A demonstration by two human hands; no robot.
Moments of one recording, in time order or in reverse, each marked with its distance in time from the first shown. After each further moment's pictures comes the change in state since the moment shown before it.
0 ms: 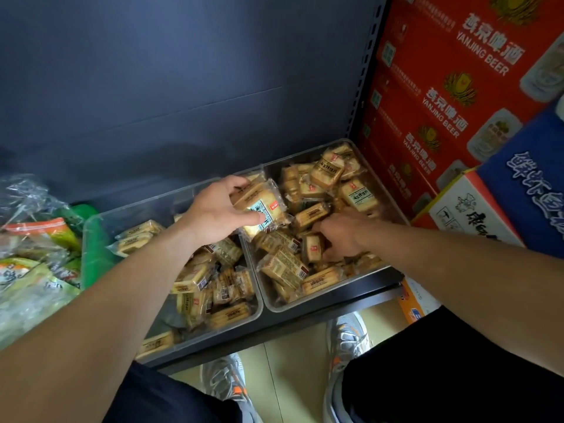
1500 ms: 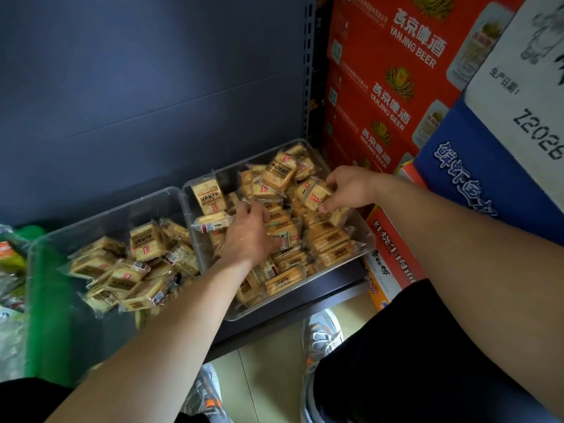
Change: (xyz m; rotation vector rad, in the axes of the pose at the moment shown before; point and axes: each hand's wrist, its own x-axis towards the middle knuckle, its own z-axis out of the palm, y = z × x) left_hand 0.033 0.030 0.146 0.287 0.081 -0.024; right_hand -0.052 0.100 -0.032 0.694 0.115 0.263
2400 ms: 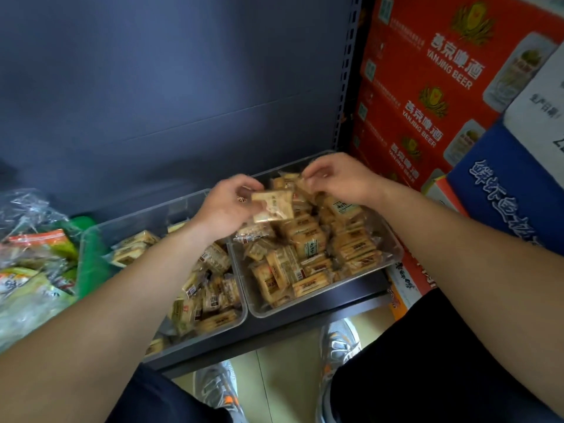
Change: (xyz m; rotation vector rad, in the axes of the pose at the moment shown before) left_hand -0.003 -0.036 -0.114 -0.495 0.003 0.066; right_hand -0.005 -0.072 0.009 0.393 0.223 -0.298
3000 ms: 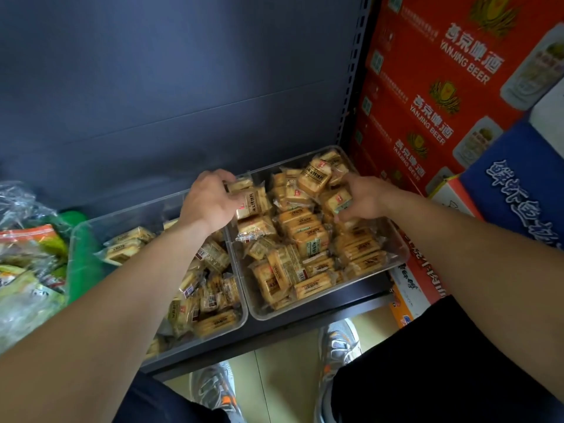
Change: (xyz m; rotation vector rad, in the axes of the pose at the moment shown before) left_hand 0.019 -0.022 -0.013 0.379 0.193 -0.113; right_hand 0.013 0.055 -0.006 -0.576 -0.160 0.281
